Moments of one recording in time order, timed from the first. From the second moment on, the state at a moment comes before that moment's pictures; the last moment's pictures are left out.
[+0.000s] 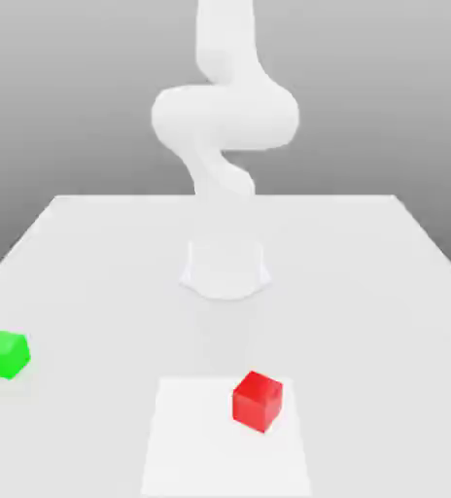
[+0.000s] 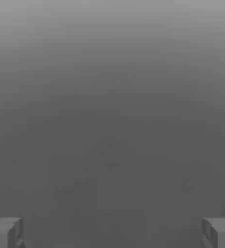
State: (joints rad) arm -0.03 -0.72 0.05 -2.35 -0.01 2.35 0.88
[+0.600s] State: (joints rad) arm -0.15 -0.04 0.26 -2.77 -0.02 2.76 1.46
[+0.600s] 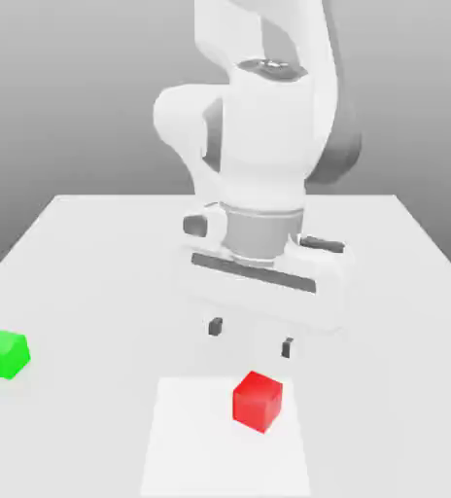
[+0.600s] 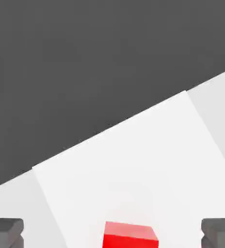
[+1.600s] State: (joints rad) arm -0.08 0.00 0.18 -2.79 0.00 2.79 1.48
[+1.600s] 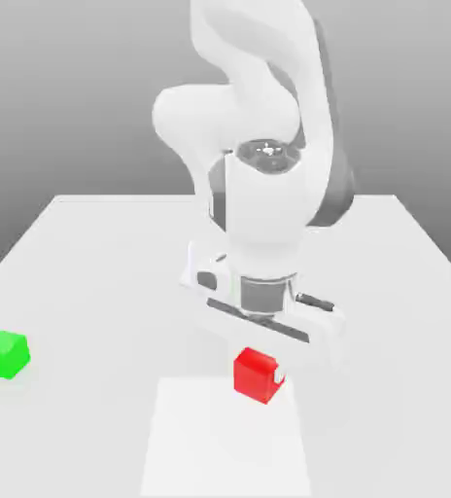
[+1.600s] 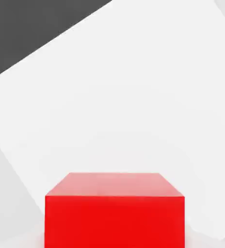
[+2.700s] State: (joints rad) arm -0.82 0.19 -0.11 -2.61 0.06 2.79 1.40
